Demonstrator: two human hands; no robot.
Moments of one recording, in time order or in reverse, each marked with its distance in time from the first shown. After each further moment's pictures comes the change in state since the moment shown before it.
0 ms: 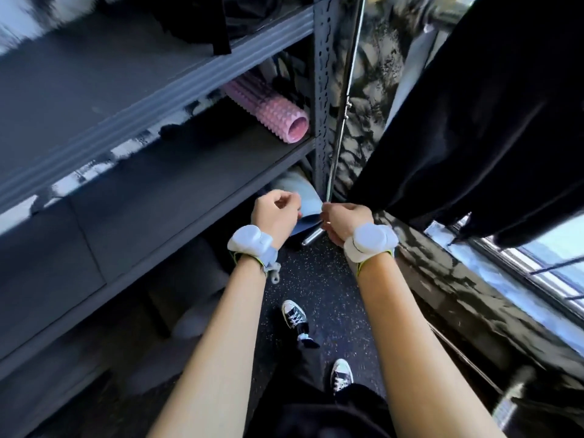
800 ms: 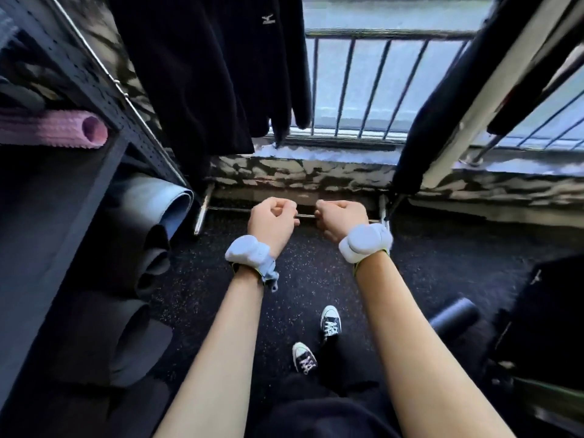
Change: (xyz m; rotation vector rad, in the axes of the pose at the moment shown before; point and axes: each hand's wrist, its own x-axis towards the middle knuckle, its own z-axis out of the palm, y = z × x) left_hand -0.340 -0.081 0.116 0.208 -0.695 0.172; right_hand -0.272 0.269 -0.210 0.365 0.591 0.143
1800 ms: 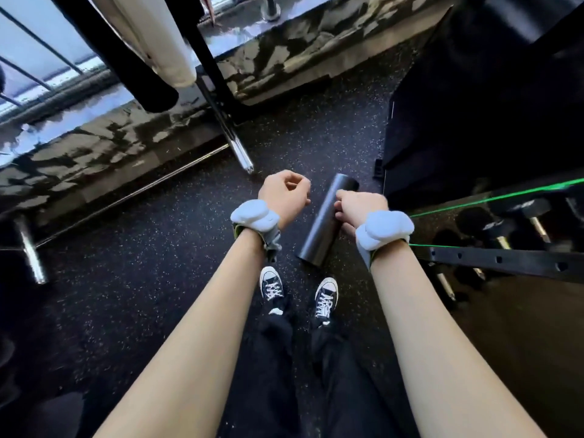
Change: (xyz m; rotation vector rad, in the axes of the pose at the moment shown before) left_hand -0.145 -0.096 0.532 0.380 -0.713 0.009; right_hand 0.153 0.373 -0.449 0.308 0.384 0.435
